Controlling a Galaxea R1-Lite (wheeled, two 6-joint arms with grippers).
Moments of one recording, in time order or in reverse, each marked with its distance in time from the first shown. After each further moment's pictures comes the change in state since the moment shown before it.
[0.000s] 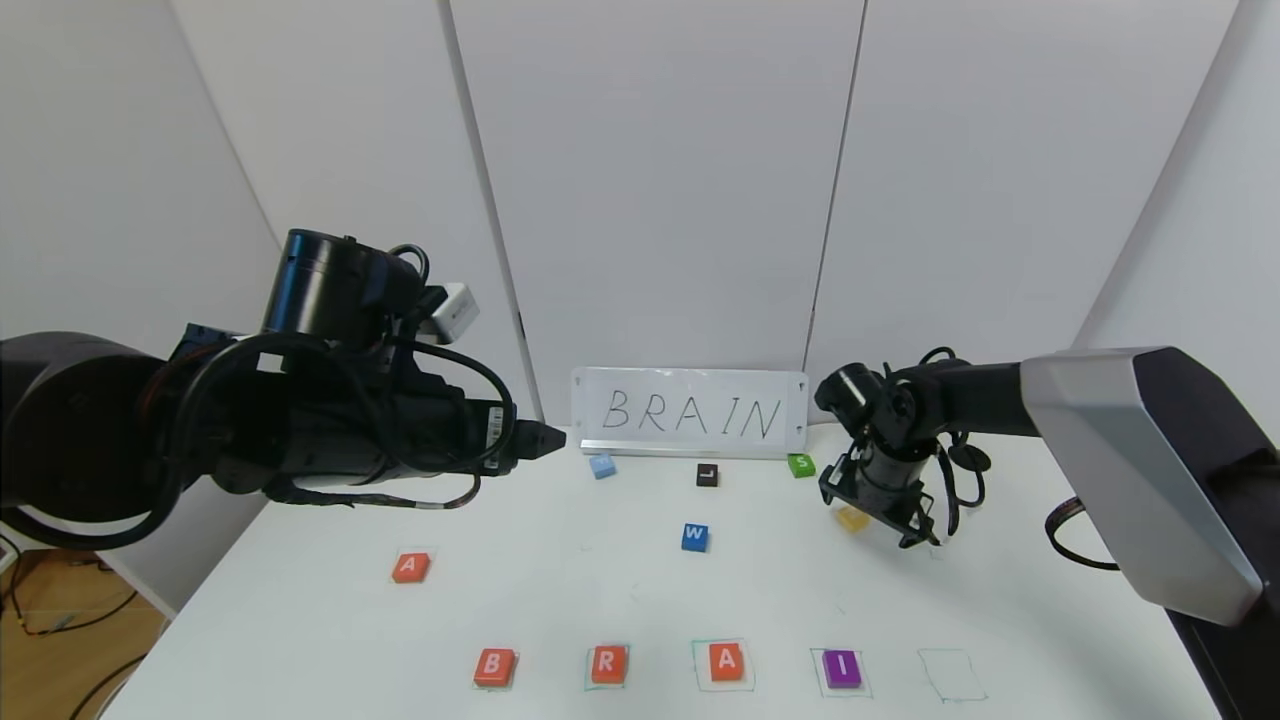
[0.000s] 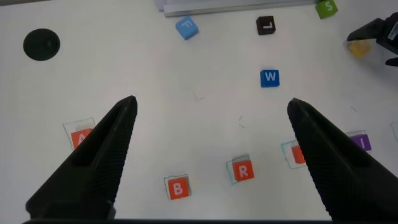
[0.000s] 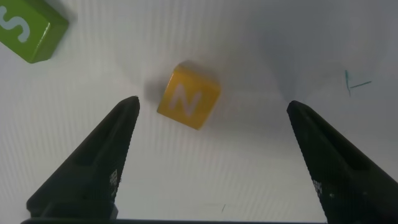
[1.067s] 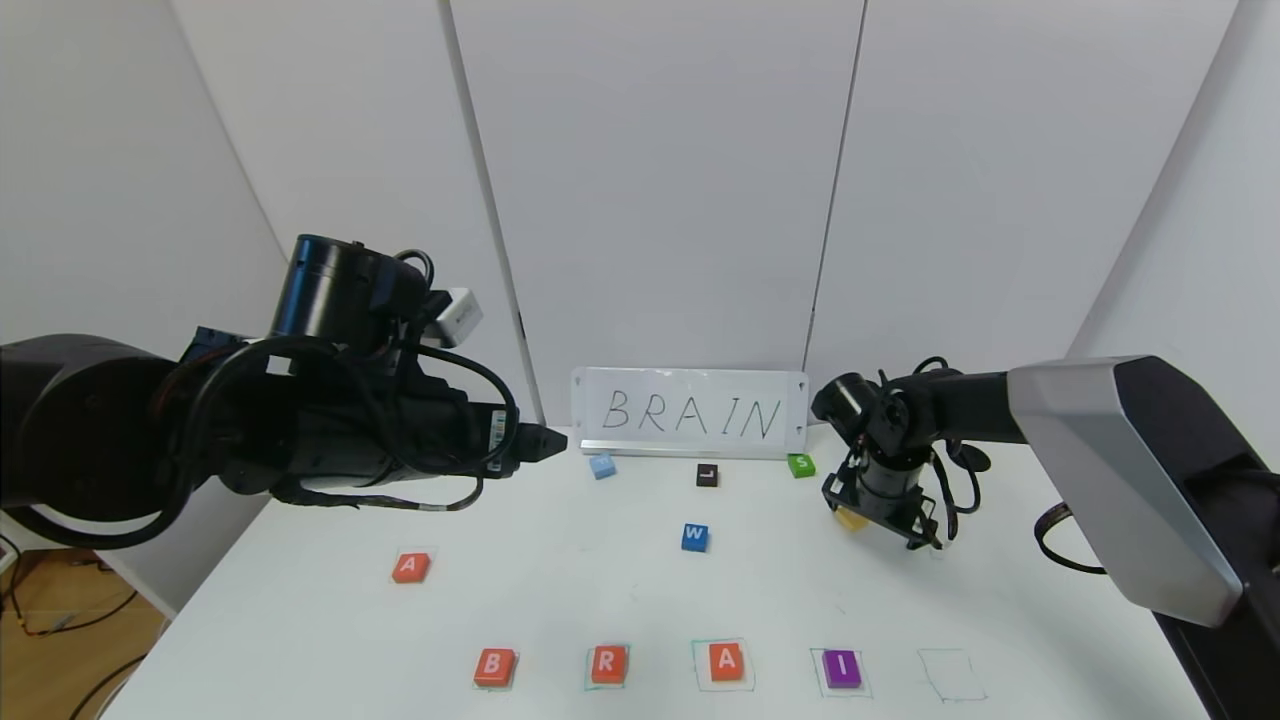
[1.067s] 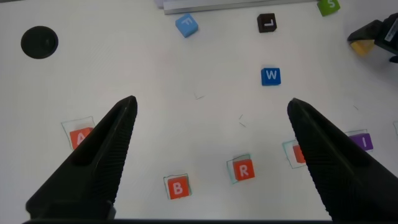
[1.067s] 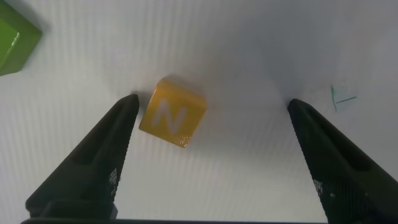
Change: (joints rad) left arm -0.001 0.010 0.000 0.000 0.000 0.000; right arm 0.000 0.030 -0.004 0.000 -0.056 -0.033
